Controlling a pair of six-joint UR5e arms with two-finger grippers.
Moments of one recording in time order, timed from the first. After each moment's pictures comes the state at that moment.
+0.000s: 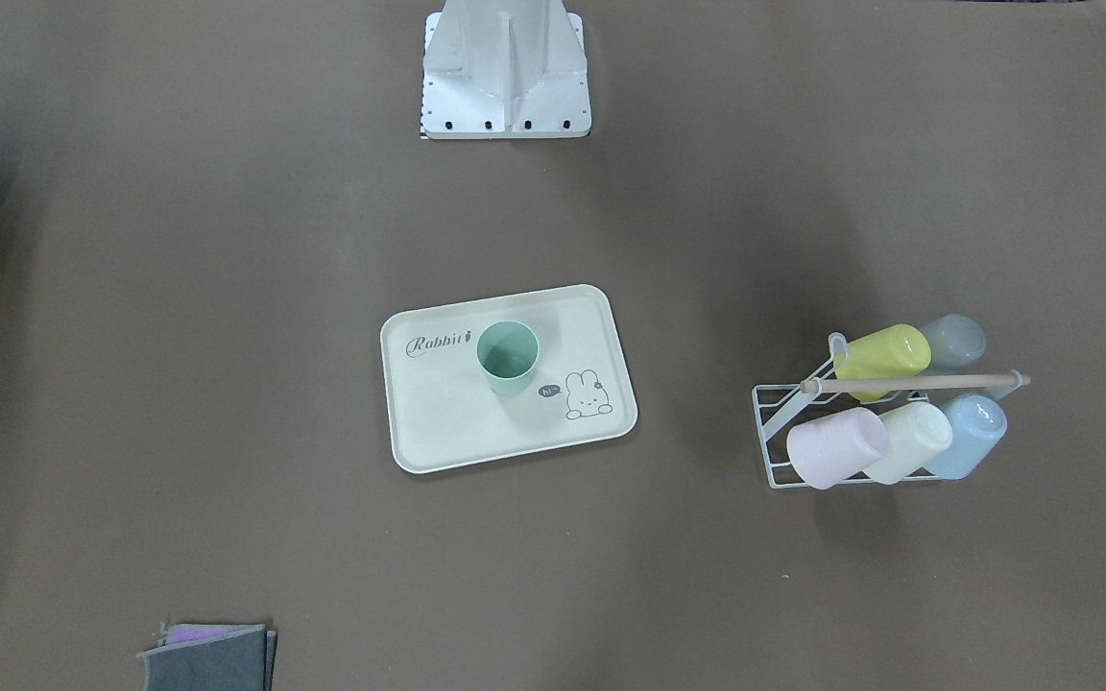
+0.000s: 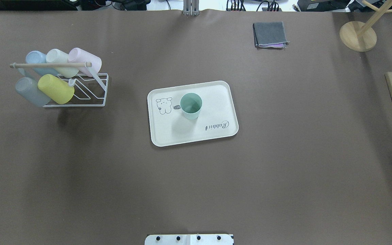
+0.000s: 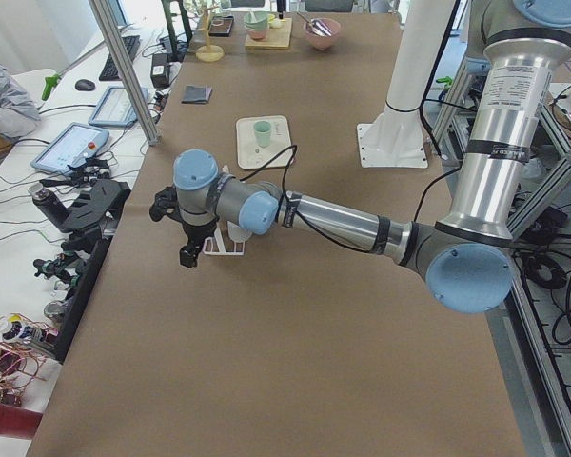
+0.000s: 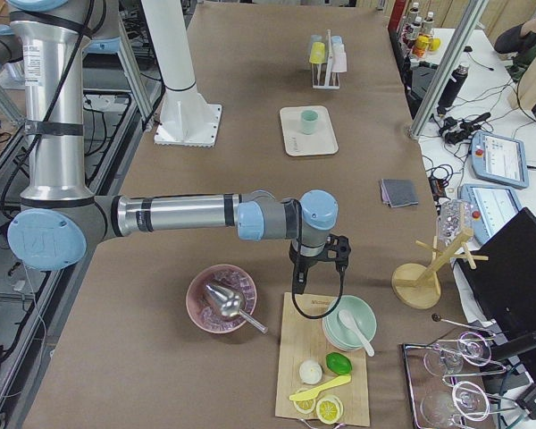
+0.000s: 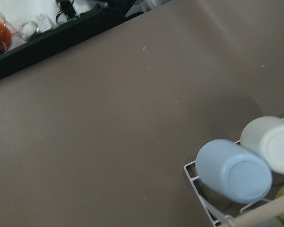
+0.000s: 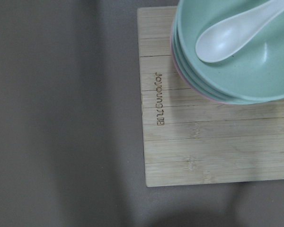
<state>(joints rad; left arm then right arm) -1.47 -1.70 -1.64 -1.72 -2.40 -0.08 1.45 -1.61 1.69 -1.60 2.33 0.21</state>
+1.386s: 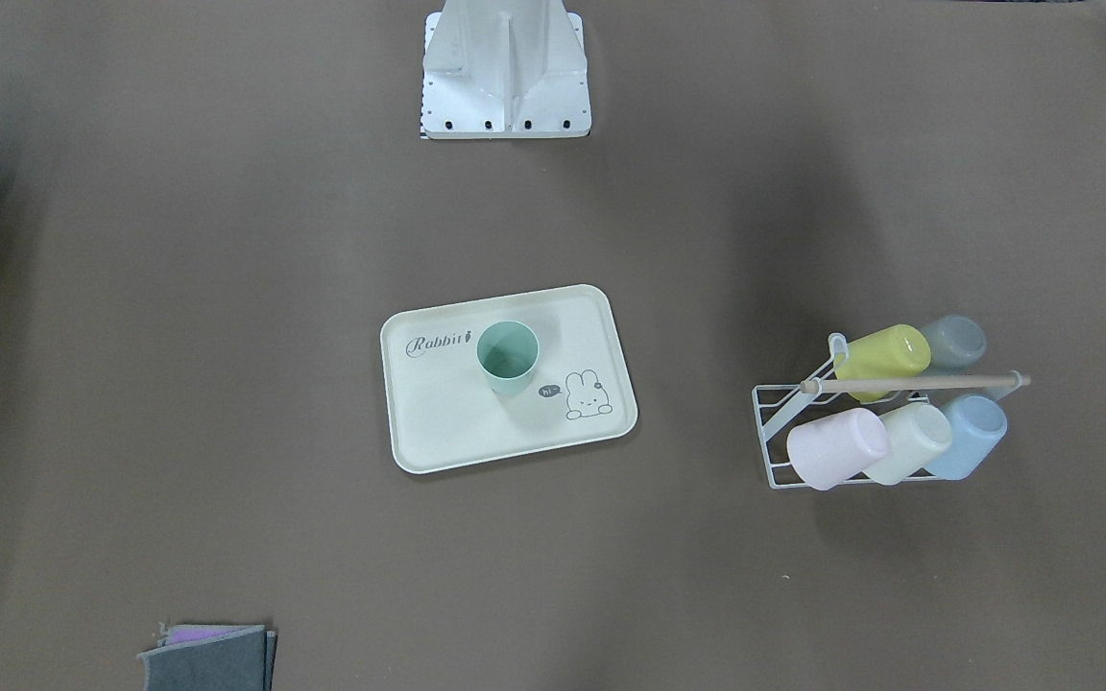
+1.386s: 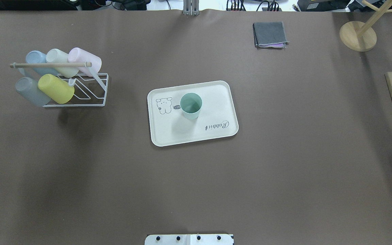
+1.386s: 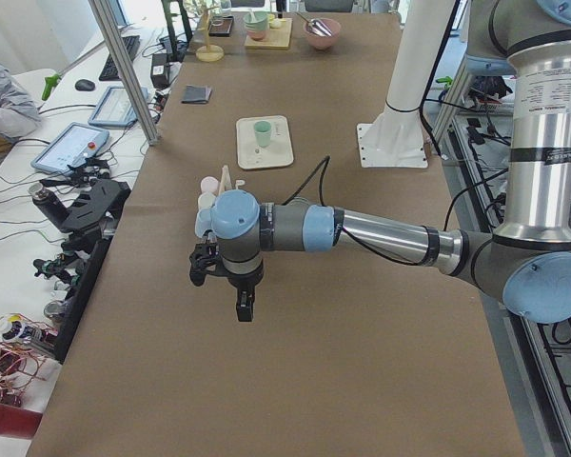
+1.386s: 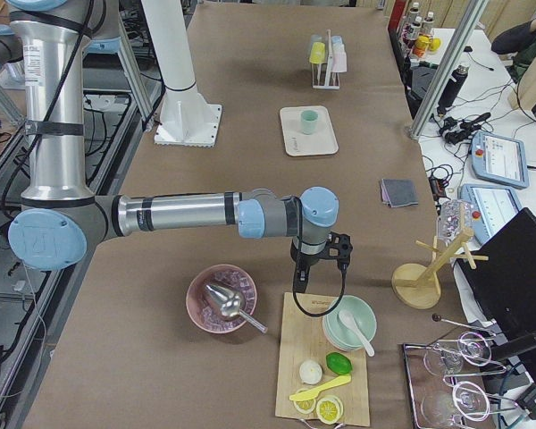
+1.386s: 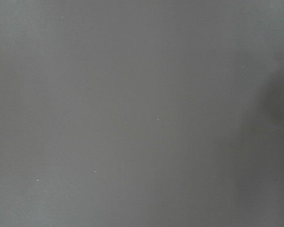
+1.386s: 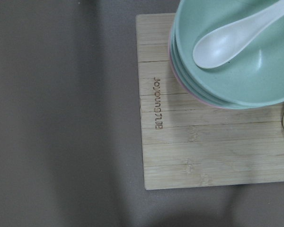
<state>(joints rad) -1.60 -1.54 -1.78 -1.38 -2.33 0.01 1.45 -1.60 1.70 -1.60 2.32 0.22</state>
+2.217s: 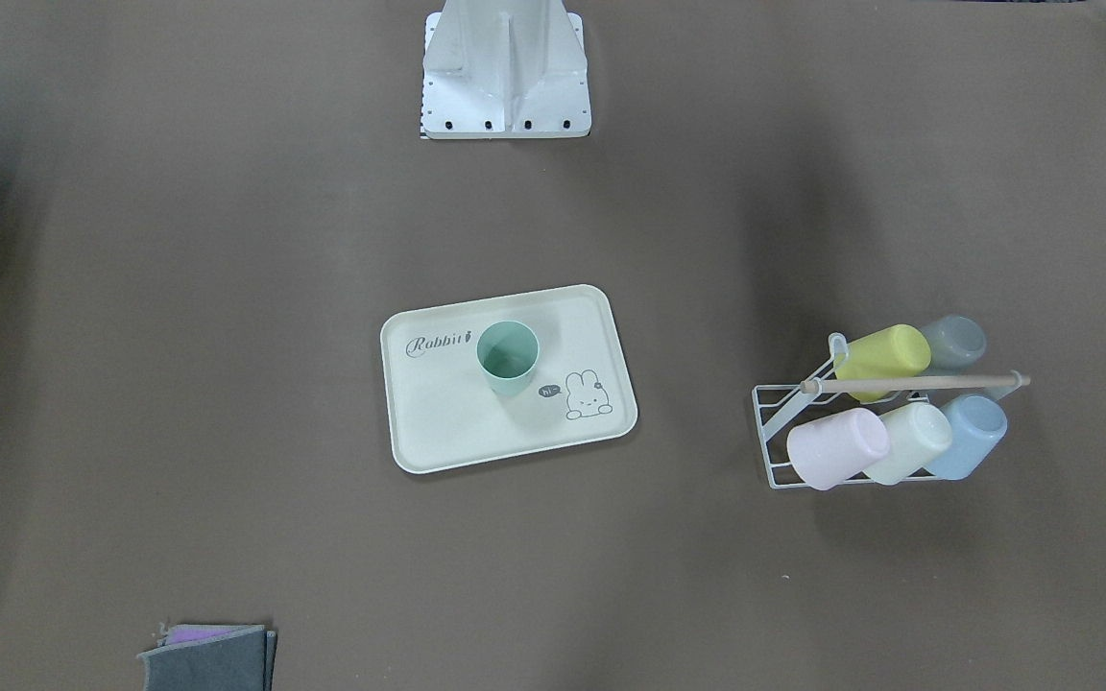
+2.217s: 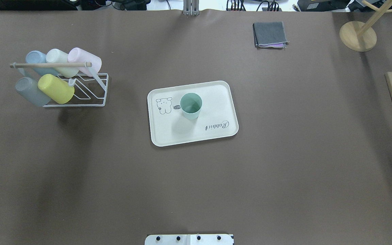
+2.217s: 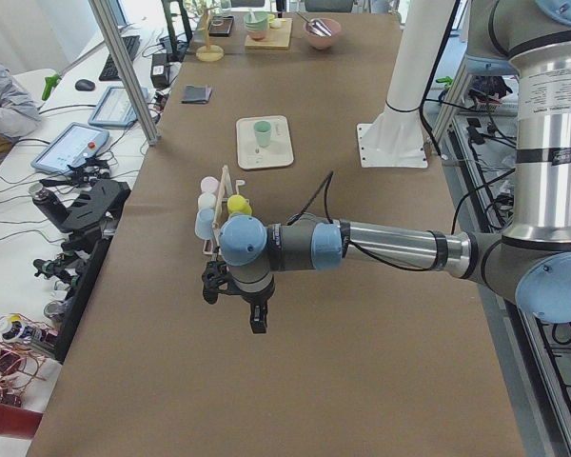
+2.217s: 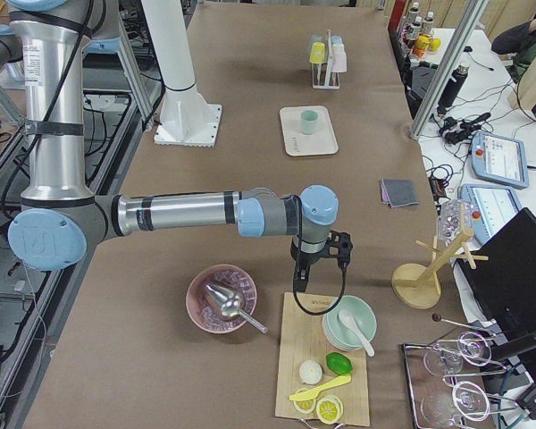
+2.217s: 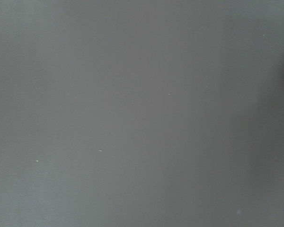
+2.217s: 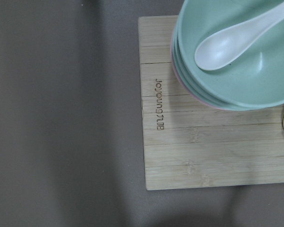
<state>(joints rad) -1.60 -1.50 -1.75 -1.39 -2.42 0.03 1.45 -1.60 1.70 -1.60 2.32 0.22</state>
